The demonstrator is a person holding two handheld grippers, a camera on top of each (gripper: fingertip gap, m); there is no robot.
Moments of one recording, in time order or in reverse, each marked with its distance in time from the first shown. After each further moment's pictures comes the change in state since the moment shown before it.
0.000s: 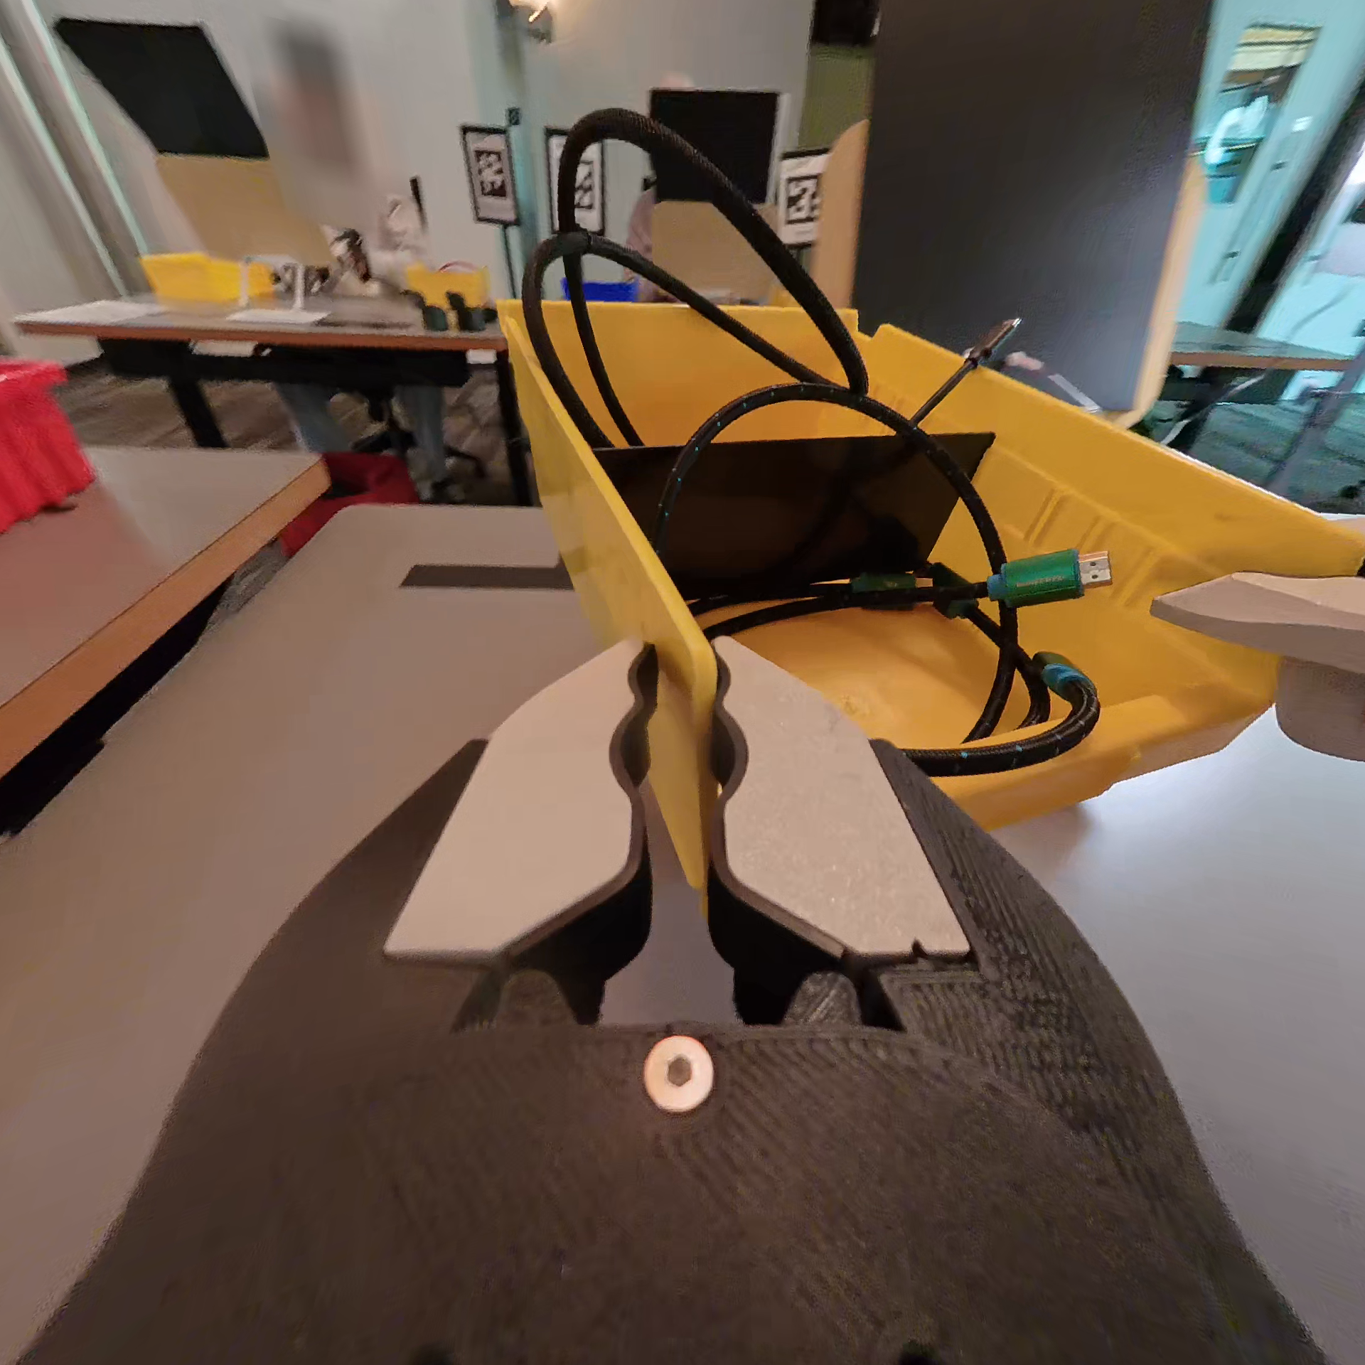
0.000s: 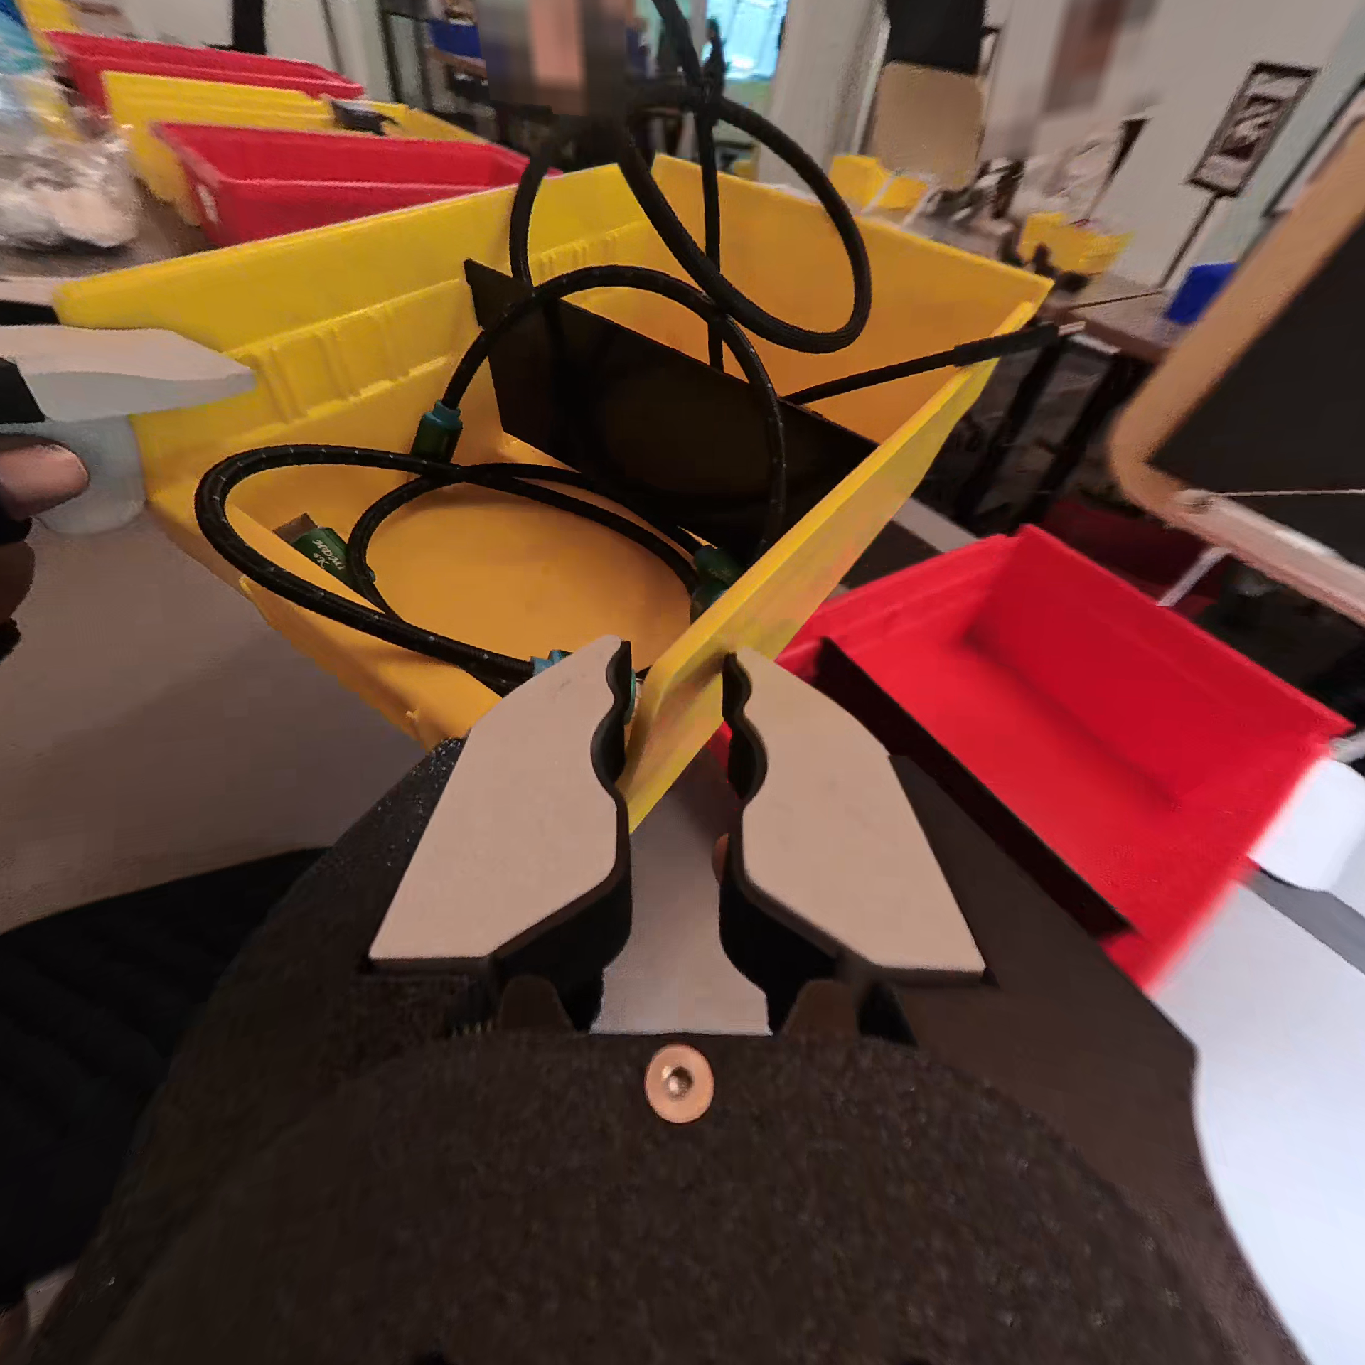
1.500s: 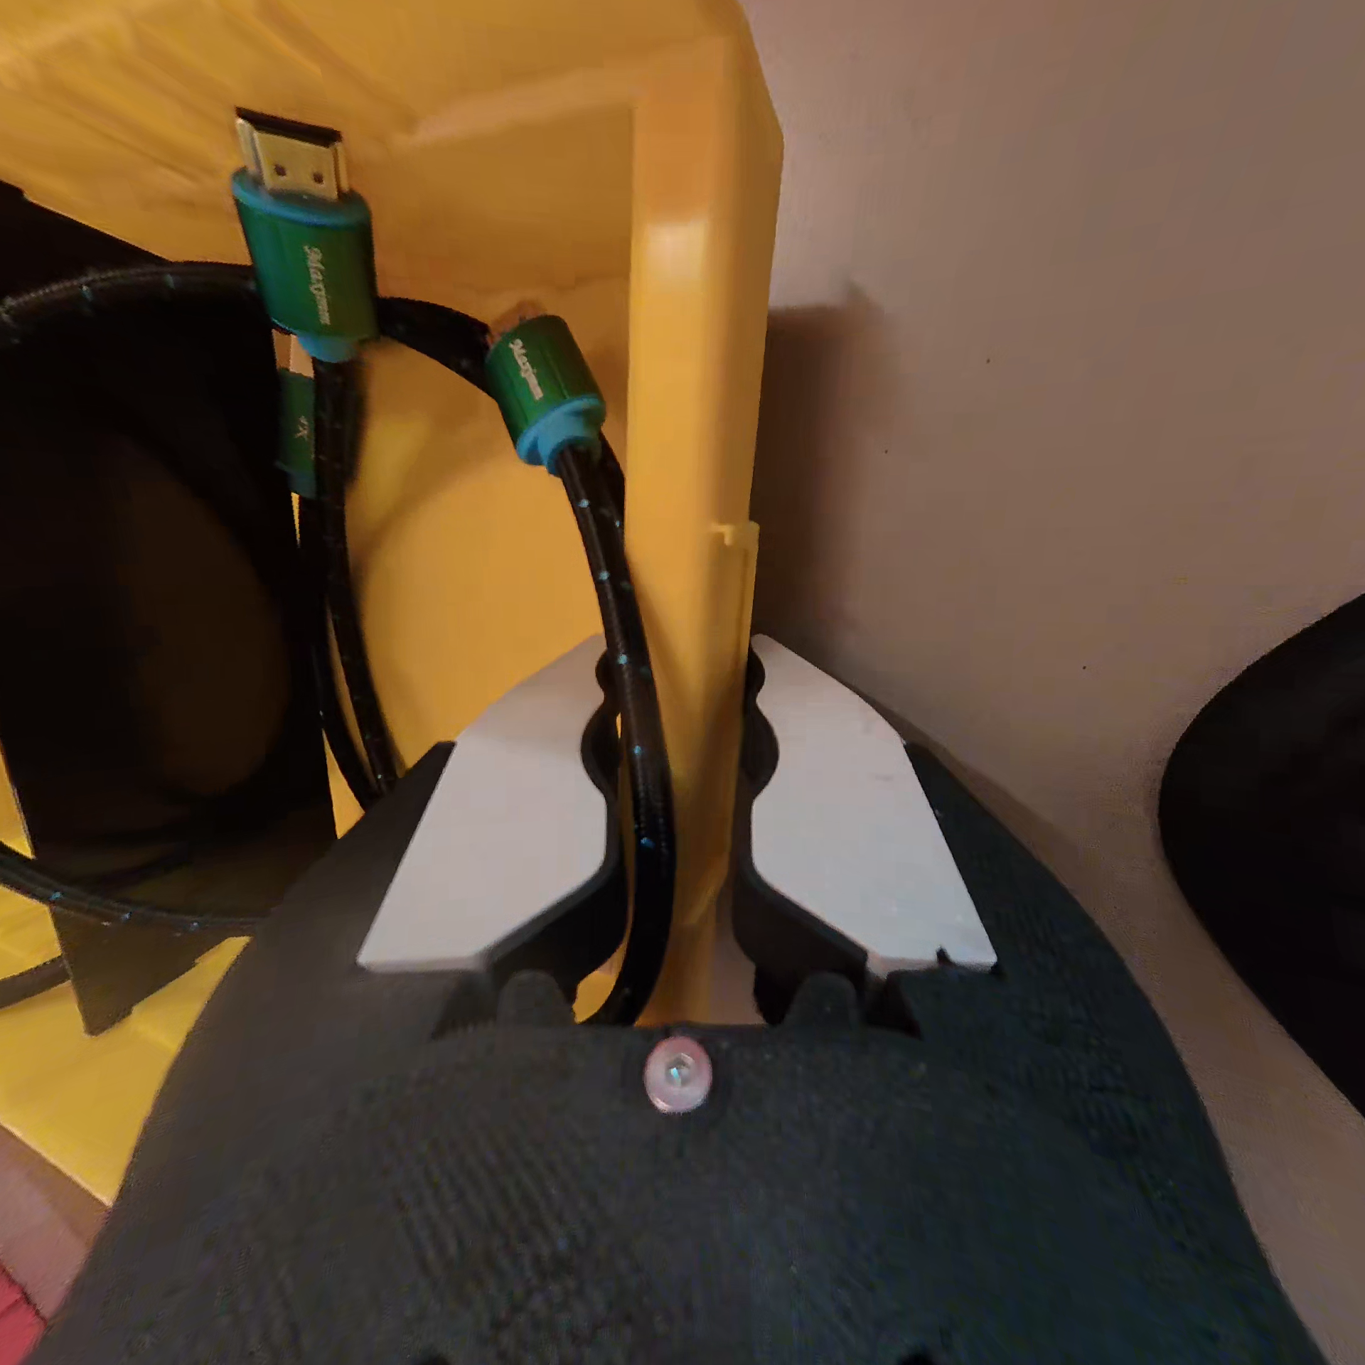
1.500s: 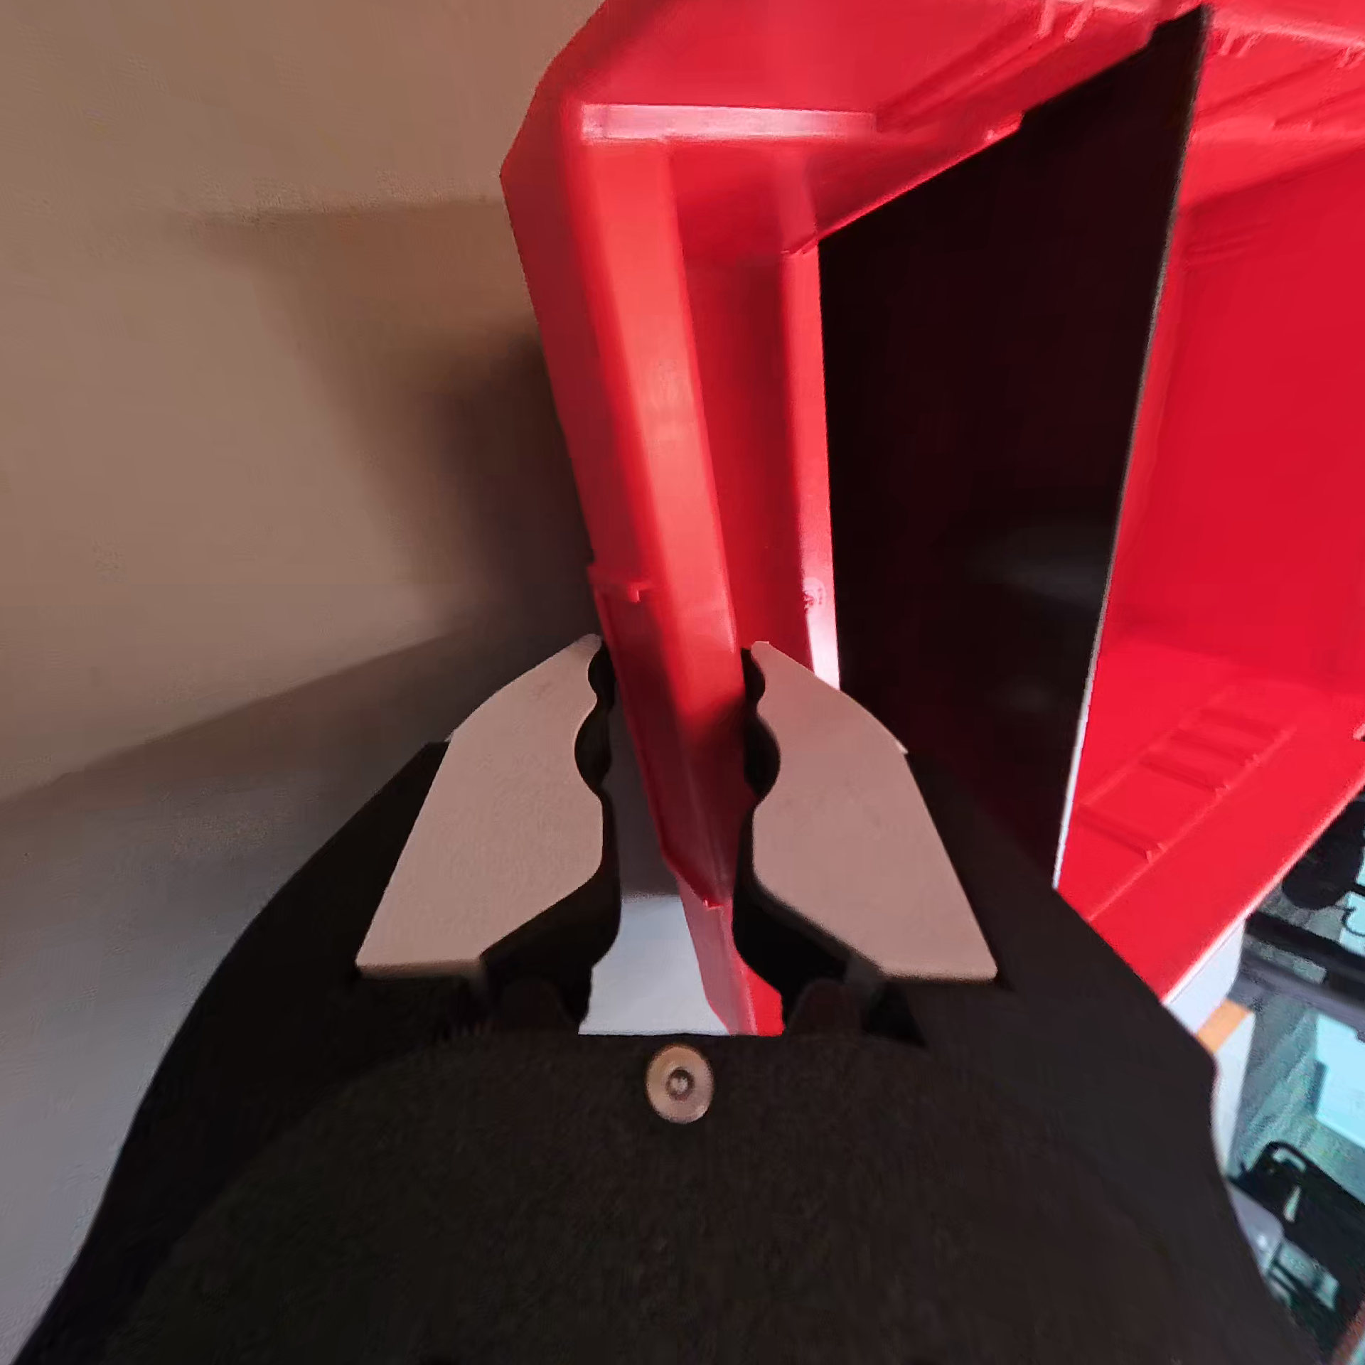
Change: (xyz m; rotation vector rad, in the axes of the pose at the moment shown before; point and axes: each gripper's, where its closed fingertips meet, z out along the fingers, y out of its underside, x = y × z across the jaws) left arm 0.033 0.201 0.090 -0.869 0.564 0.966; right arm 0.111 0.216 -0.049 -0.803 -0.059 -0.543
